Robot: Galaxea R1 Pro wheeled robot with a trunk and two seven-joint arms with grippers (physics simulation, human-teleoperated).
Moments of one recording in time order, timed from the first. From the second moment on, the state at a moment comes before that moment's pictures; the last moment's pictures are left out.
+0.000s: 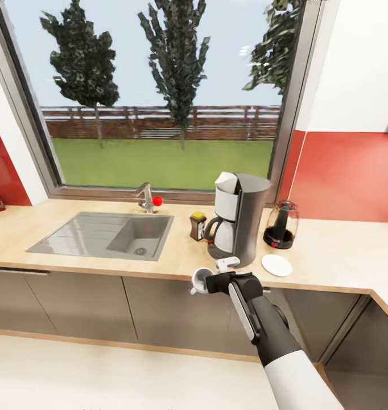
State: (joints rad) left arm -0.03 0.15 -0.22 -0.10 0.23 0.02 0.08; right arm -0.62 0.17 0.20 -1.18 0.03 0.88 0.06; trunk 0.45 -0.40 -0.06
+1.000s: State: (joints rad) left arm -0.02 0.15 -0.22 -0.10 0.23 0.02 0.08; right arm -0.62 0.17 0.19 -1.18 0.03 0.88 0.06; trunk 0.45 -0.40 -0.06
